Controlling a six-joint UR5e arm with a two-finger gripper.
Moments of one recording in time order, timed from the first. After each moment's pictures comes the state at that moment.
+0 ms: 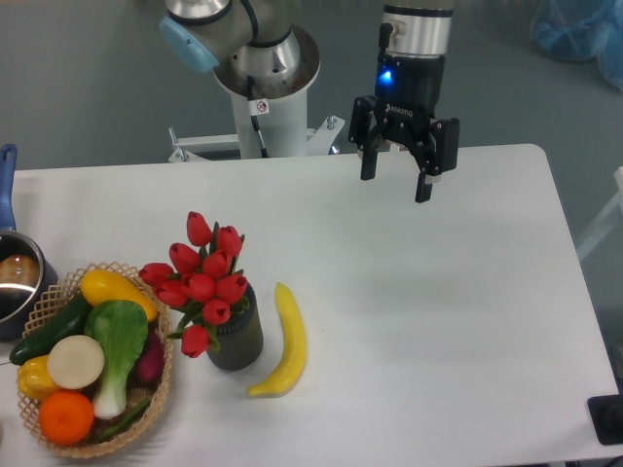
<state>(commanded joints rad) 2.77 -1.49 -1.85 -0.92 1.09 1.54</state>
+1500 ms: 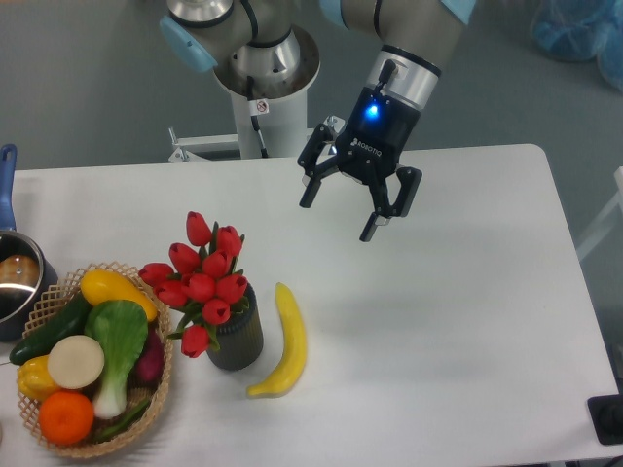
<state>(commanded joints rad) 2.75 -1.59 -1.90 -0.91 0.63 1.34</state>
